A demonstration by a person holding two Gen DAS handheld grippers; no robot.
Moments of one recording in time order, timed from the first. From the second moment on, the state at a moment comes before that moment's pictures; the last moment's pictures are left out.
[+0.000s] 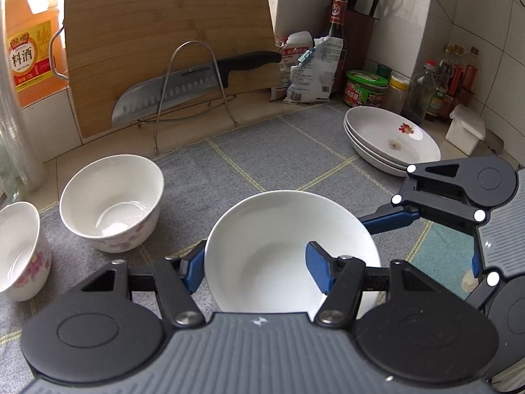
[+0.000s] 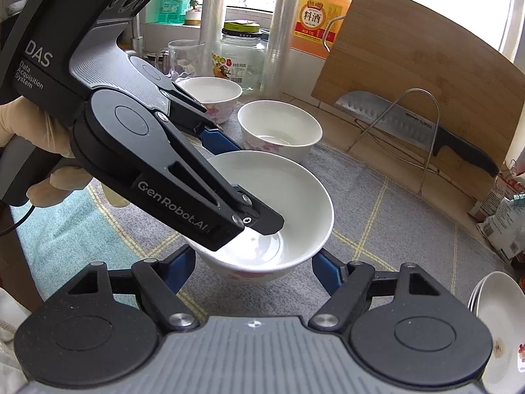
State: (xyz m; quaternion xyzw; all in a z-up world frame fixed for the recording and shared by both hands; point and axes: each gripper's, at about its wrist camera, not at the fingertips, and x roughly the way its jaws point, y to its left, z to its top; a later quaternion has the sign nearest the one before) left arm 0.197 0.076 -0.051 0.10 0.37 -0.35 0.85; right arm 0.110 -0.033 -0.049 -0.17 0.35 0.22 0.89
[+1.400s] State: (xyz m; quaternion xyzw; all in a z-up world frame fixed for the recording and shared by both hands) left arm 0.213 0.019 -0.073 0.13 0.39 -0.39 0.82; right arm 0.118 -0.074 -0.075 -0.14 0.39 0.16 0.90
